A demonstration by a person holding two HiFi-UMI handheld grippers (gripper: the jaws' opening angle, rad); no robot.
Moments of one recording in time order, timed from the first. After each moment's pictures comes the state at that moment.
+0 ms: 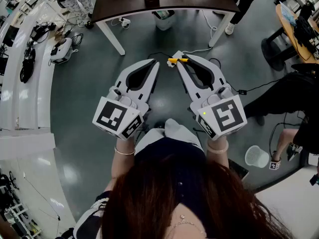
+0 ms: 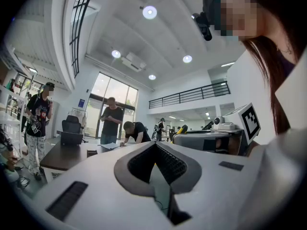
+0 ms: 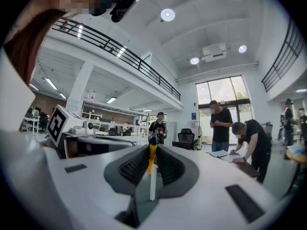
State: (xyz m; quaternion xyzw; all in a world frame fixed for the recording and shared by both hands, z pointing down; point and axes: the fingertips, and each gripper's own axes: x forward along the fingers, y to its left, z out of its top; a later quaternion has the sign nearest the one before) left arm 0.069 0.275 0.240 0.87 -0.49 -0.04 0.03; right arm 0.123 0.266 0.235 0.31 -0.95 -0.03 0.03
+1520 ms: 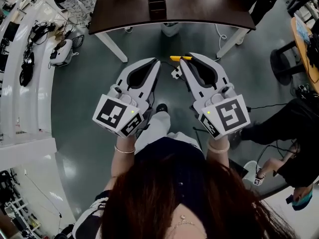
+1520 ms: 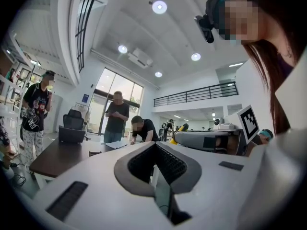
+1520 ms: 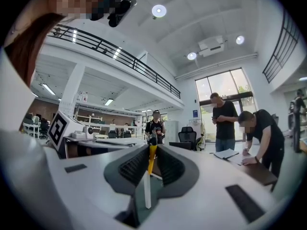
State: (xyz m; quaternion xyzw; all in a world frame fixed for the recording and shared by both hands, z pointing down) left arm 0.012 0.094 0.266 0.86 -0.50 -0.04 0.05; right arm 0.071 0.081 0.253 0.29 -0.96 0.00 0.02
